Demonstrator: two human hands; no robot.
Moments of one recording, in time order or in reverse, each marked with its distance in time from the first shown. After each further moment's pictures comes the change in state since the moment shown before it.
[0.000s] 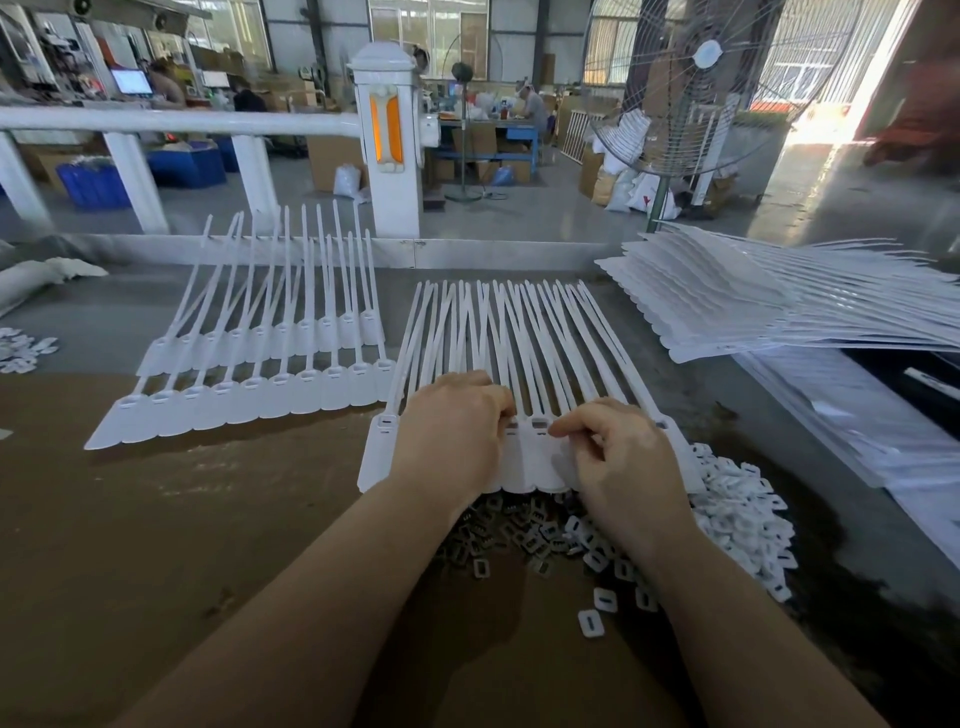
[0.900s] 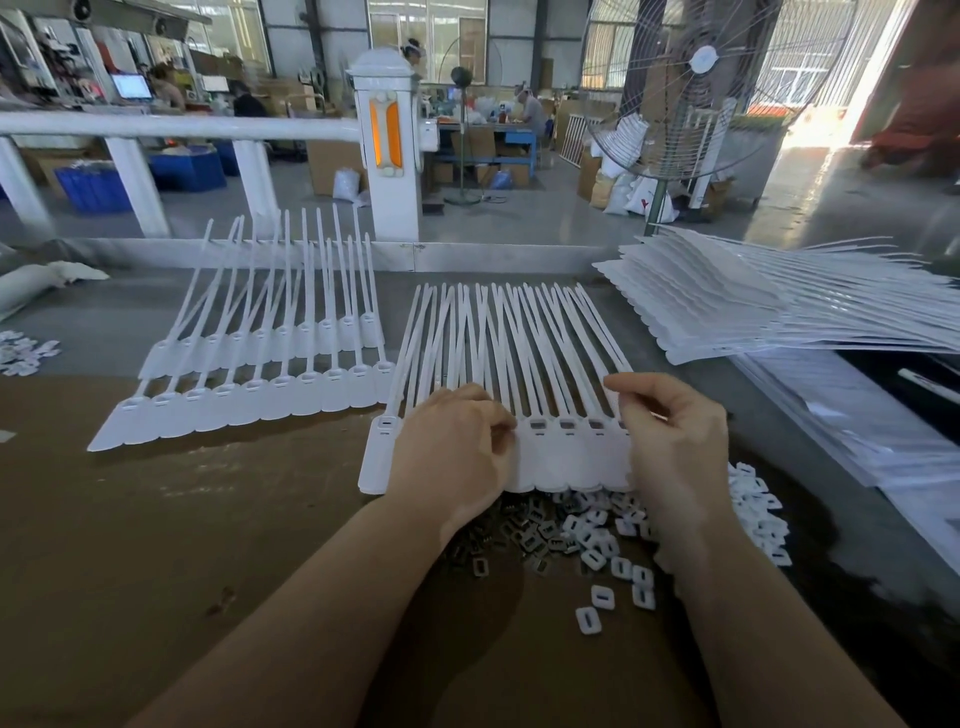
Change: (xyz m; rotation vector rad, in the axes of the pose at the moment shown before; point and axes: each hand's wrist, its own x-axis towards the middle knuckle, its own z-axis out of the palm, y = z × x) left_hand -0.012 0.000 0.001 -0.186 0.001 -0.045; right_hand 0.009 0.007 -0.018 0.491 0.244 0.331
